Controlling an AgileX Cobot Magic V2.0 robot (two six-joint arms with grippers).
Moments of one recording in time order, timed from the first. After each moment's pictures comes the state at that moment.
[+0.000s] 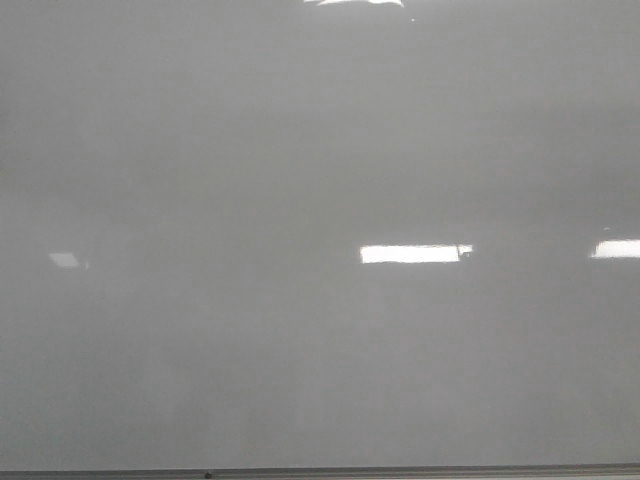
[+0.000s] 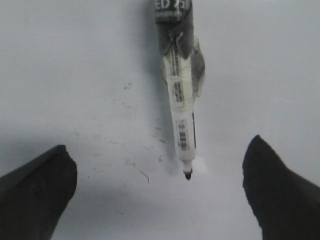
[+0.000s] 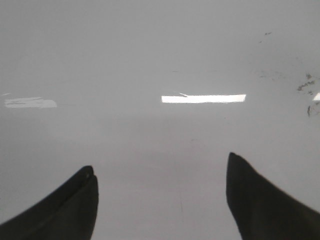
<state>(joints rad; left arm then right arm) 0.05 1.24 -0.79 -0.11 0.27 -0.01 0.01 0.30 -0.40 0.19 0.30 -0.08</state>
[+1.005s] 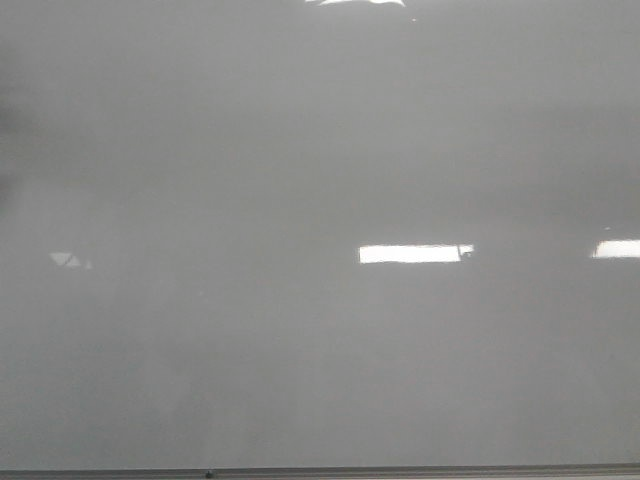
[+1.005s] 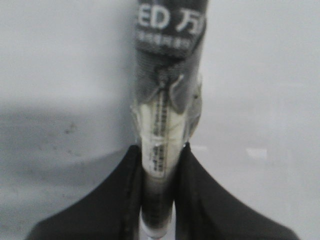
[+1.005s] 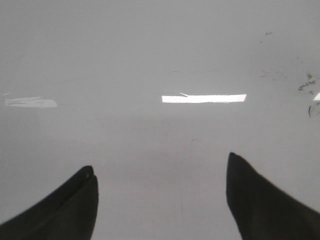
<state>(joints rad) -0.01 1.46 -0.90 -0.05 0.23 -0.01 0.01 0.30 -0.40 0.19 0.30 -0.08</state>
